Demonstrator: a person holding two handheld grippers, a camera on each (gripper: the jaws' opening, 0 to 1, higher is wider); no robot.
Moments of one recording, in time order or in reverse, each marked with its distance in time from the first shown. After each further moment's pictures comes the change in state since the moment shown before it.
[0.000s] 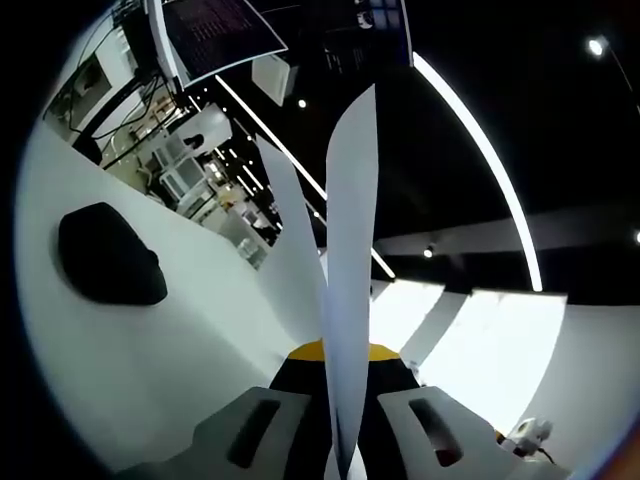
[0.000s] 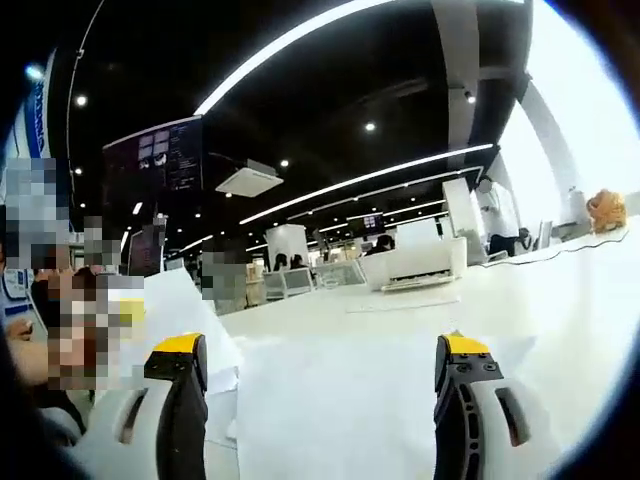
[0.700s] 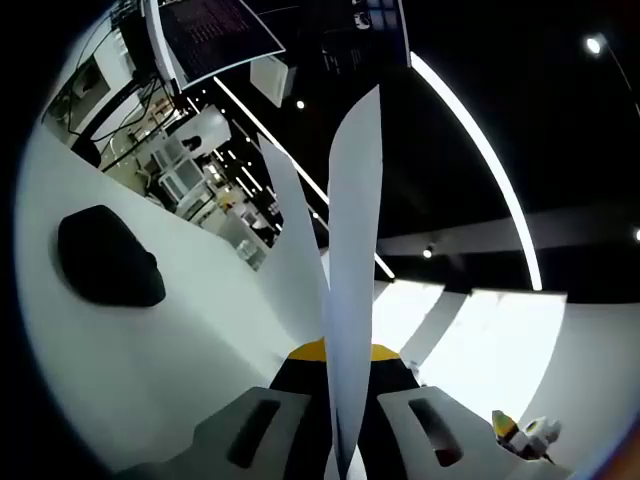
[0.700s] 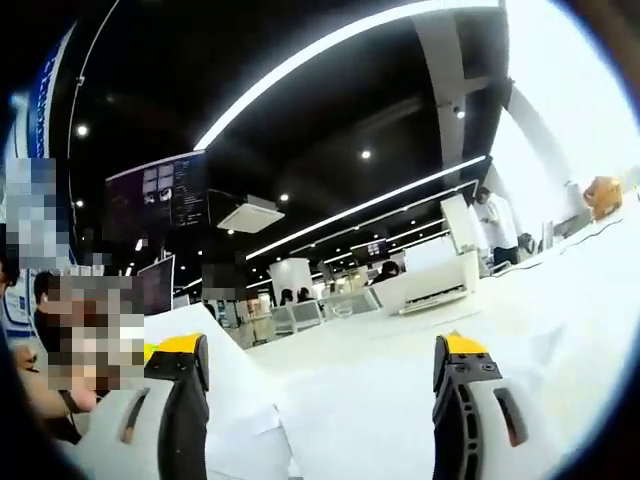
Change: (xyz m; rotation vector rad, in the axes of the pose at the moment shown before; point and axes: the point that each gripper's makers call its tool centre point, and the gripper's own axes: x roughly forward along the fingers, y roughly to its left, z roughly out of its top) left arm 0.001 0.001 0.001 0.009 -0.003 0.001; right arm 0.010 0.041 0.014 0.078 -0.130 0.027
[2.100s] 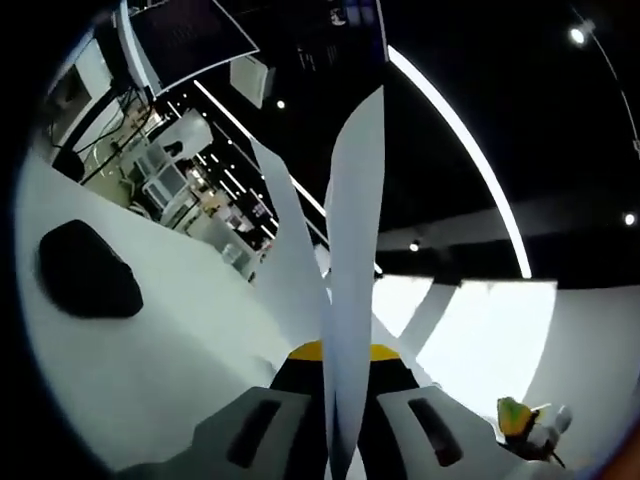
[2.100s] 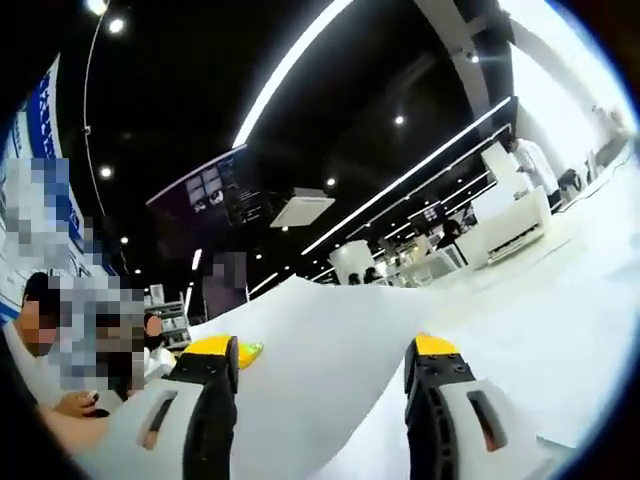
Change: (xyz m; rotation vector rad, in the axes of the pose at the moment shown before) left arm 0.003 -0.017 -0.001 0.046 0.008 -0.056; right arm 0.031 0.138 -0.038 0.196 0.035 0.245
